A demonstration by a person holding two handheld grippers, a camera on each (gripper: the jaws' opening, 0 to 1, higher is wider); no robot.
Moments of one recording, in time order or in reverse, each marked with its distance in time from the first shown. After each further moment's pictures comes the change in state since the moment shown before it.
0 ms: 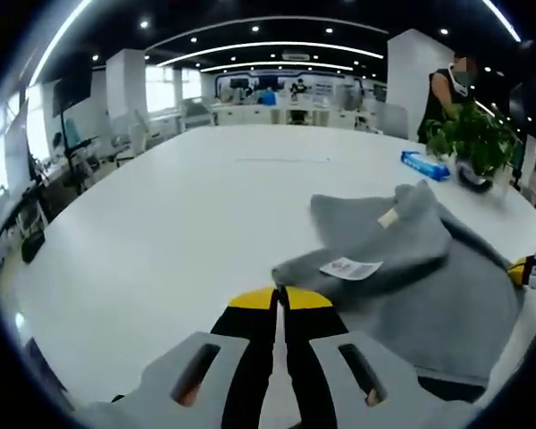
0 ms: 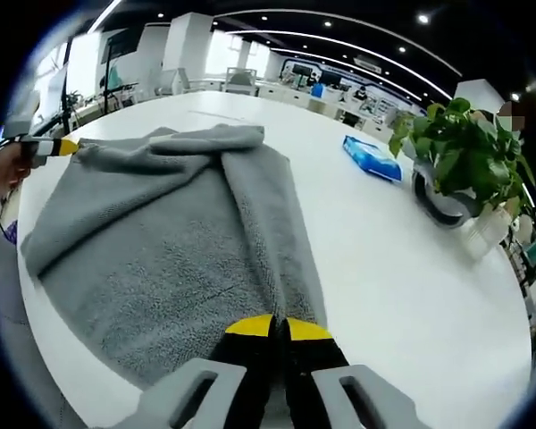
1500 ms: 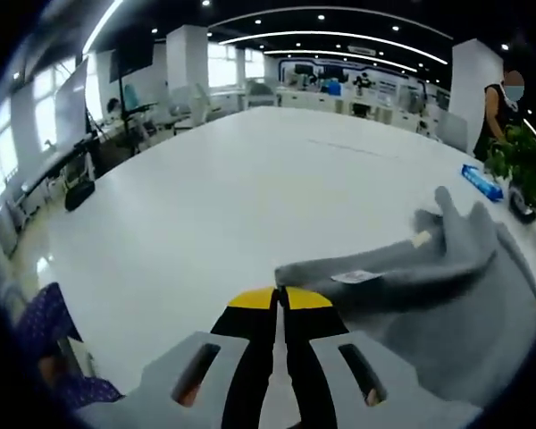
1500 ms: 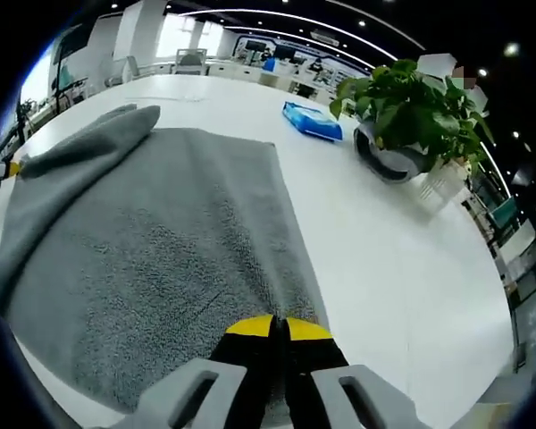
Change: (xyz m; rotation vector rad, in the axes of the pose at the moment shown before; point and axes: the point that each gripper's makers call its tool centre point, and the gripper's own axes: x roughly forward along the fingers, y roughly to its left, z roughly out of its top) left arm -0.019 0.066 -0.024 -0.160 0.054 0.267; right arm -0.019 -0.056 -0.037 0.093 0.139 -0.191
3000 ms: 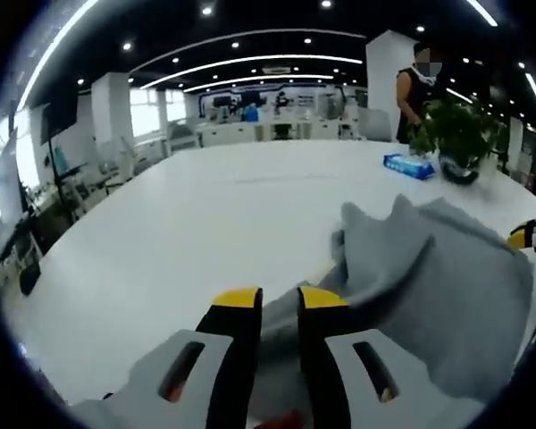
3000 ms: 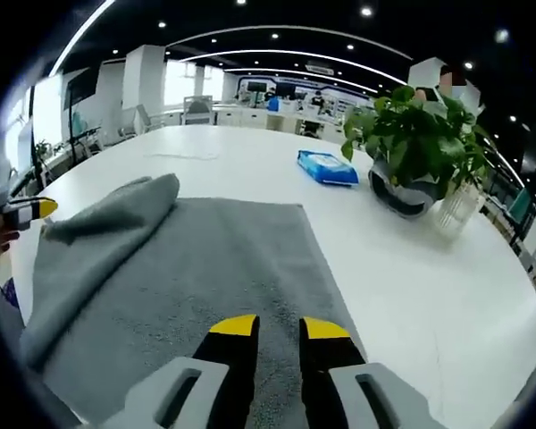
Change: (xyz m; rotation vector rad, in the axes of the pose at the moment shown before) left arm -0.016 -0.112 0.030 0.294 -0.175 -0.409; right arm -0.016 0.032 0.060 0.125 -0.228 0.149
